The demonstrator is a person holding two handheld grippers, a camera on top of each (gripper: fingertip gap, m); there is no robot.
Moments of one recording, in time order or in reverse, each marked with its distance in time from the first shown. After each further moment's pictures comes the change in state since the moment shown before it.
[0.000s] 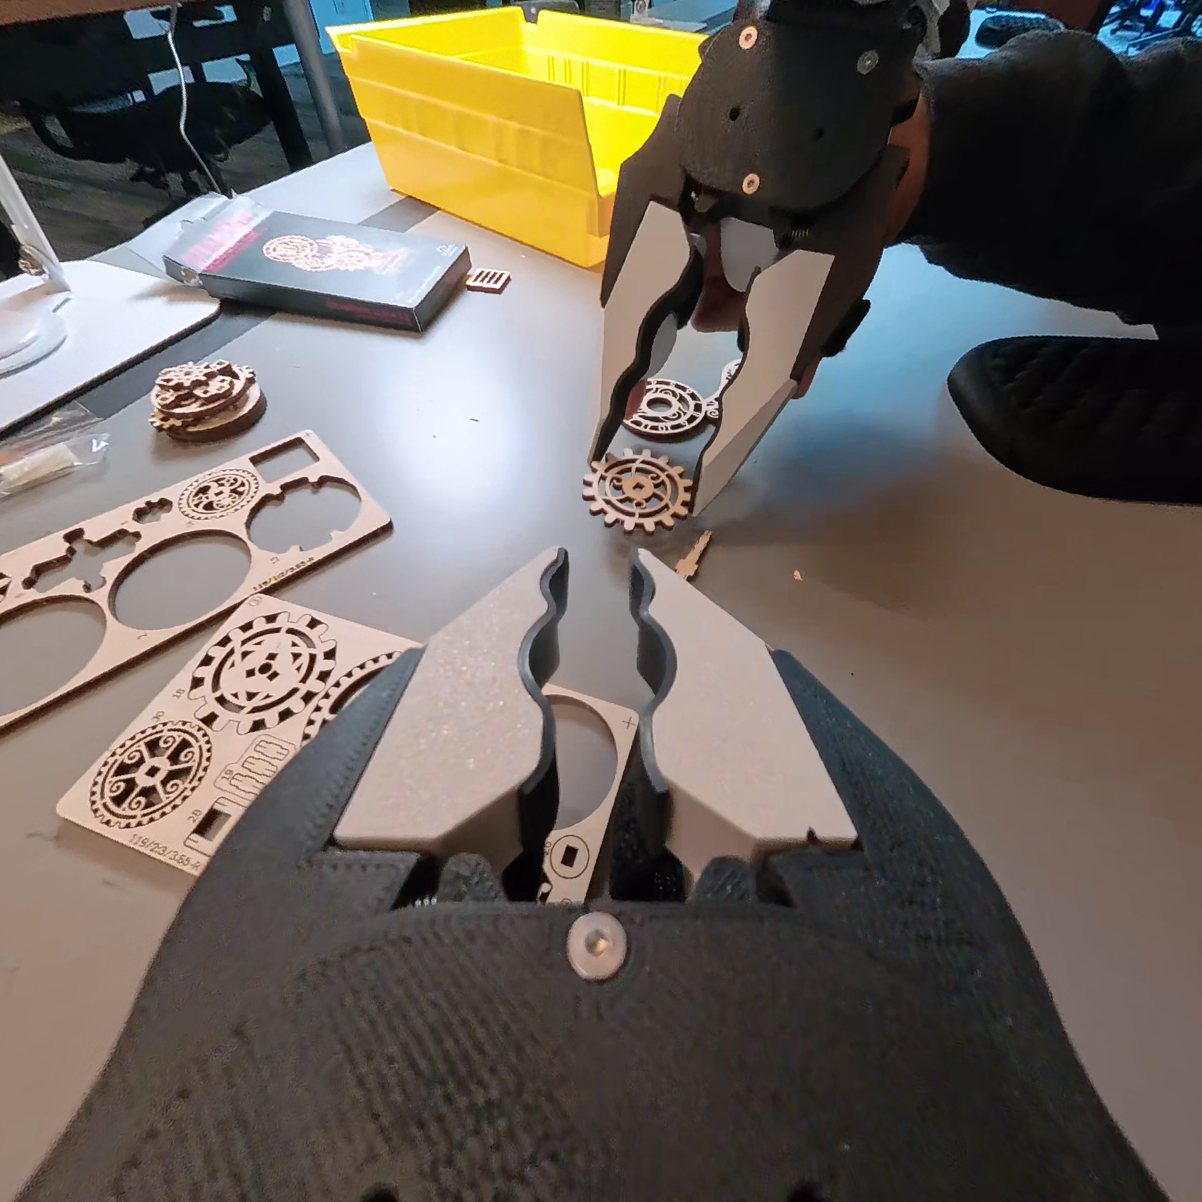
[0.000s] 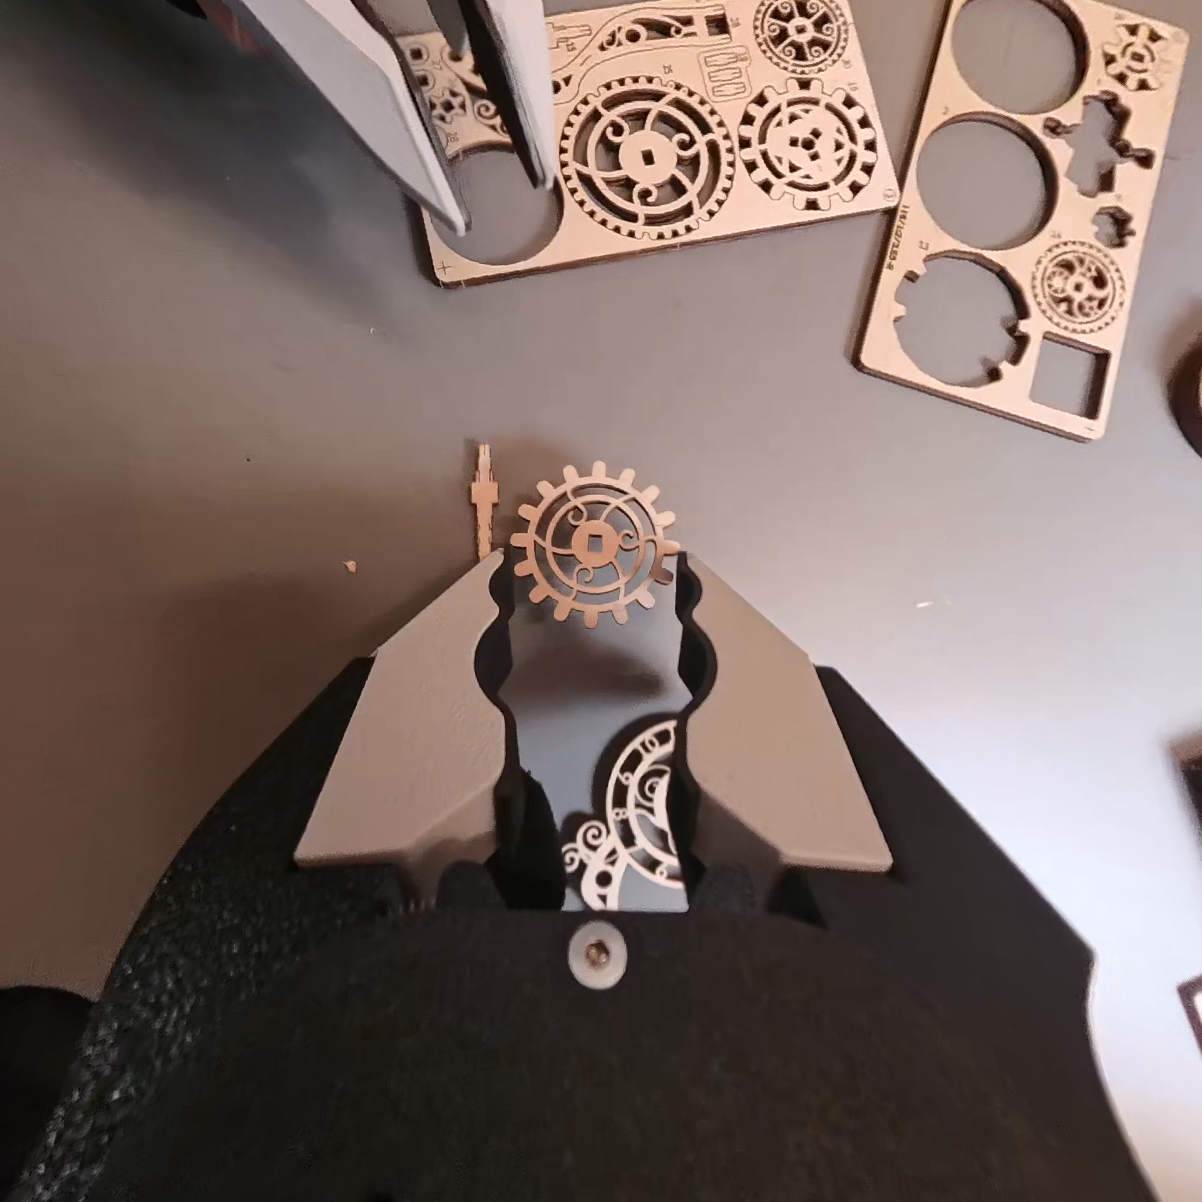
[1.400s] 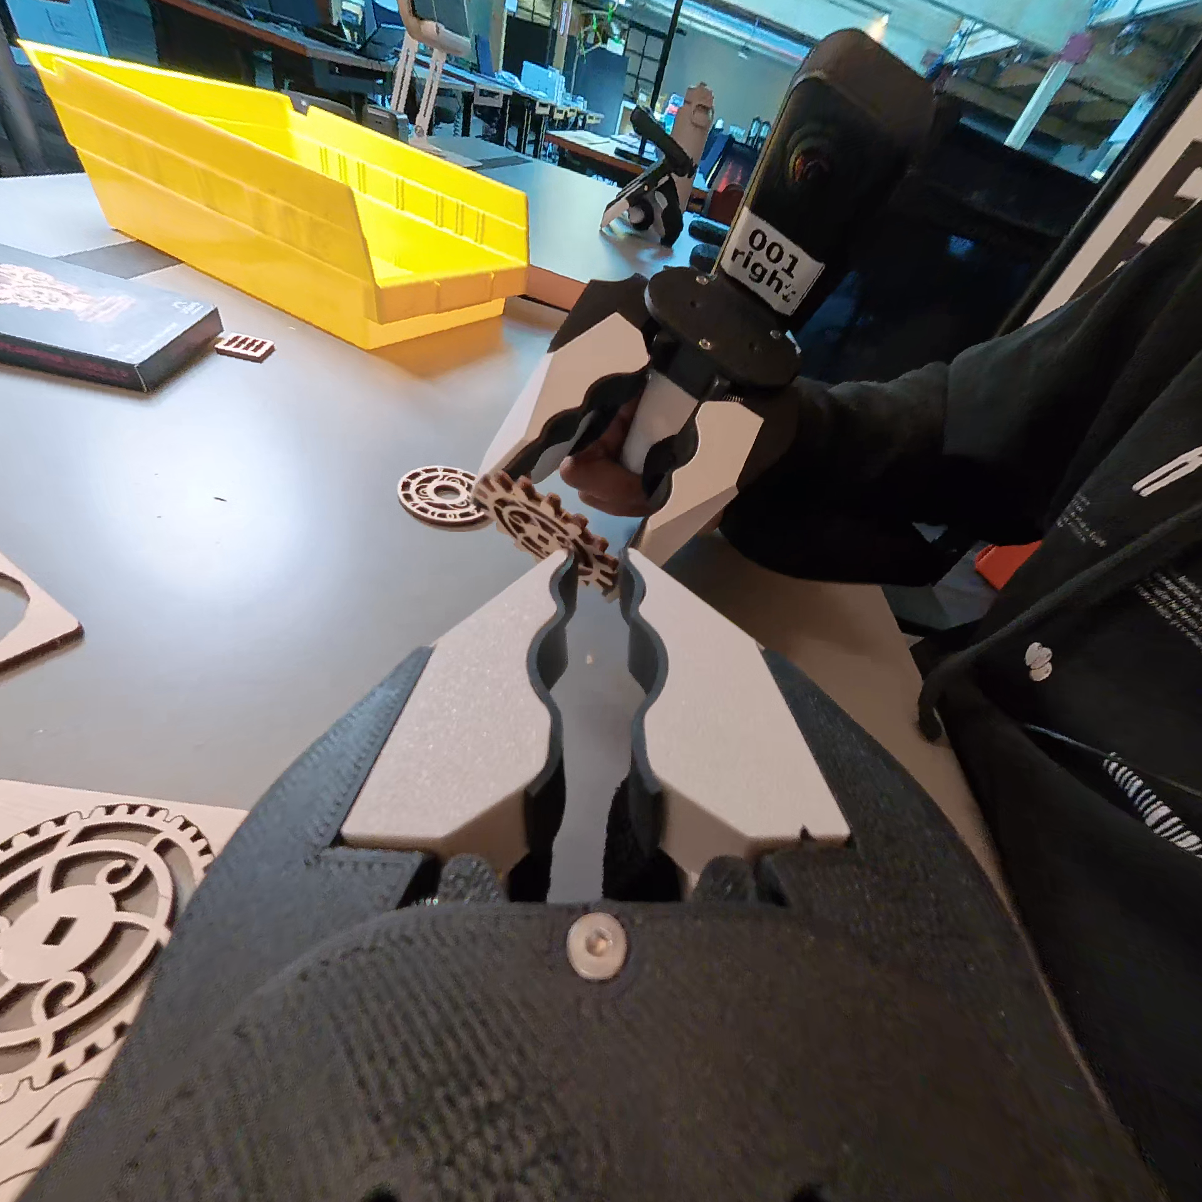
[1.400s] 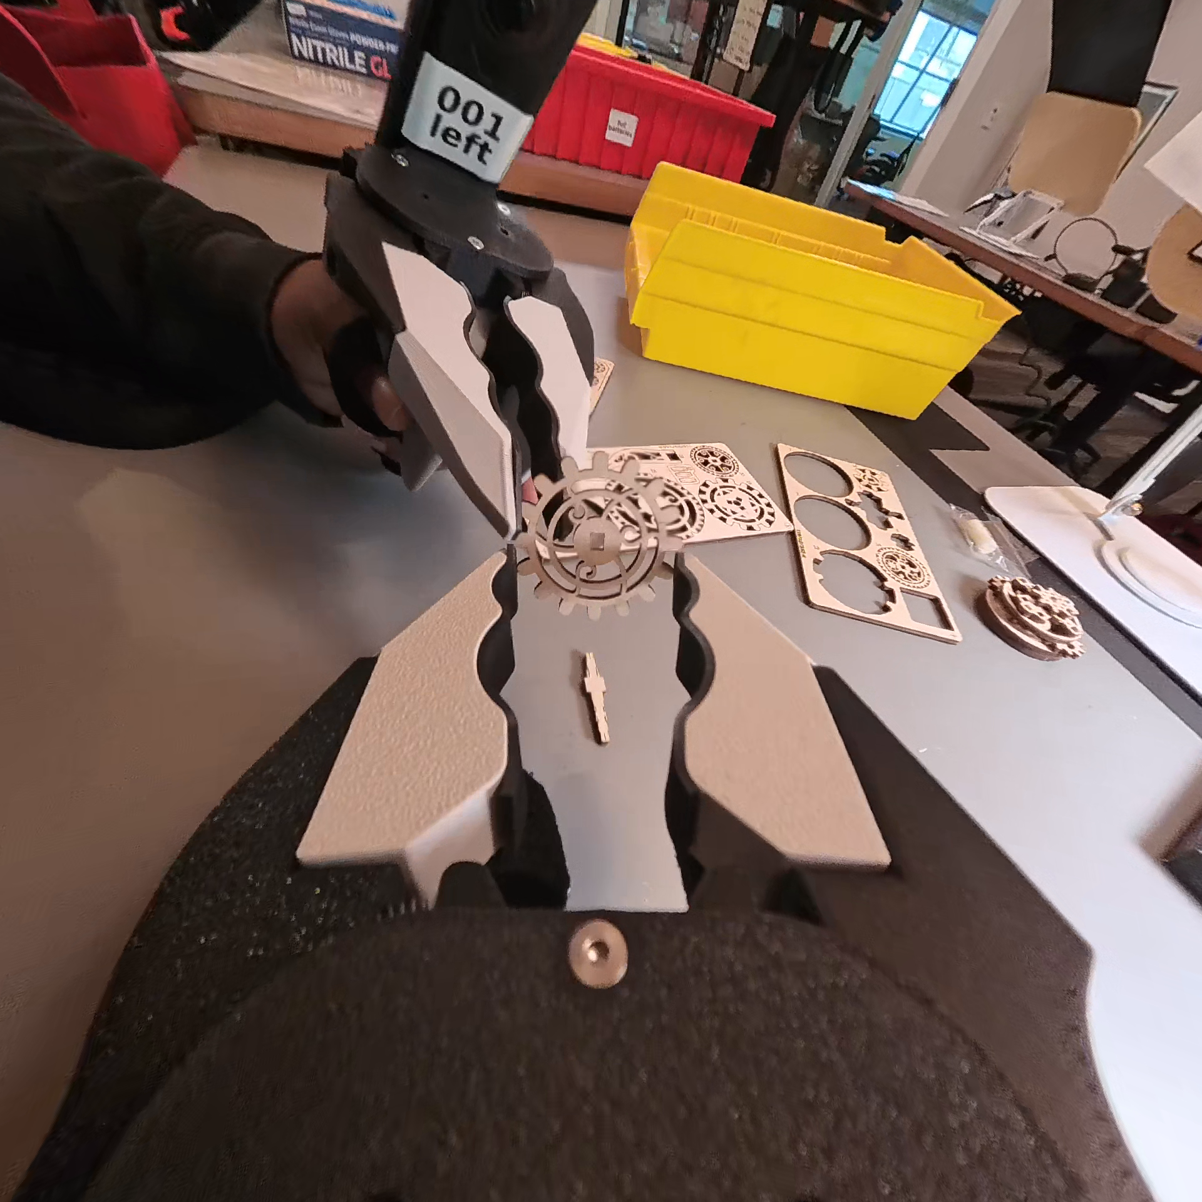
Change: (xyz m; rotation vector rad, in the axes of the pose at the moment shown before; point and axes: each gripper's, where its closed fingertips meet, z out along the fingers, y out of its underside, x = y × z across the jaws) left arm 0.065 -0.029 0.006 0.140 0.346 -0.157; right arm -0.046 -0.060 -0.038 0.620 0.229 -0.050
